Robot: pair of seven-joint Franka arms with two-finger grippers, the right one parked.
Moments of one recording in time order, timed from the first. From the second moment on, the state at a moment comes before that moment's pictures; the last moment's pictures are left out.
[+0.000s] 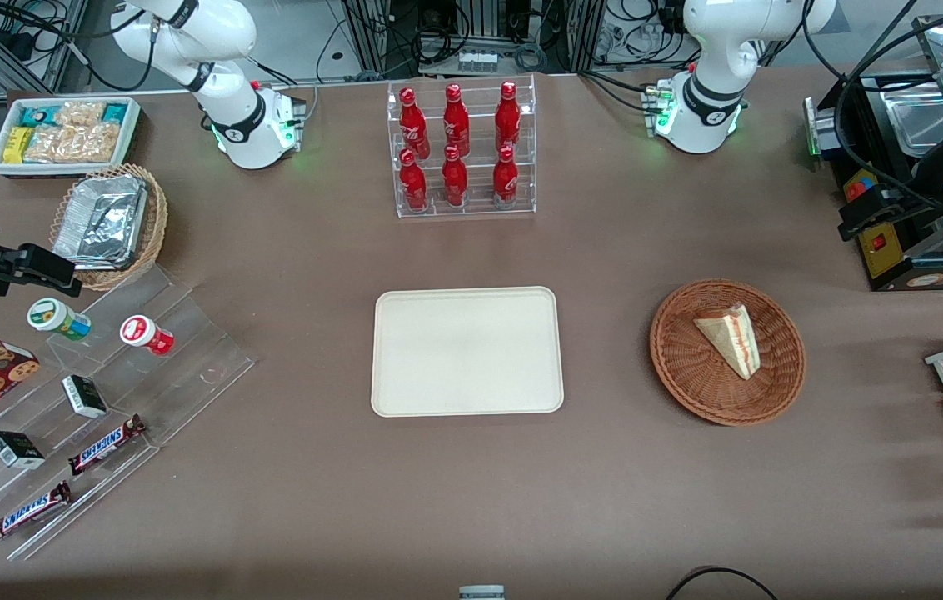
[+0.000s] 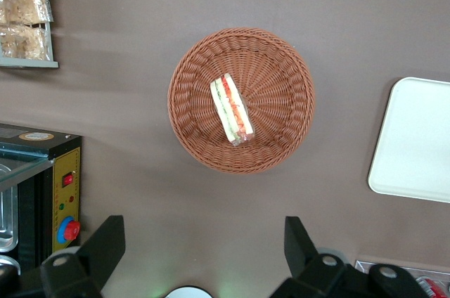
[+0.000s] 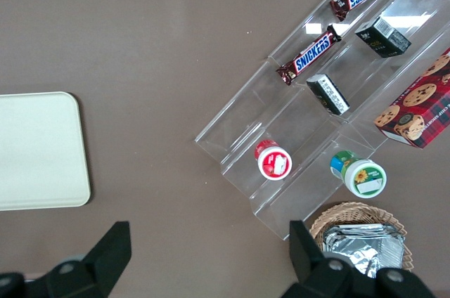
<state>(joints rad) -0.03 -0.02 -0.01 -1.56 0.02 1.49 -0.20</state>
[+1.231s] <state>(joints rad) -0.03 0.00 -0.01 -2.00 0.02 1.97 -0.36</state>
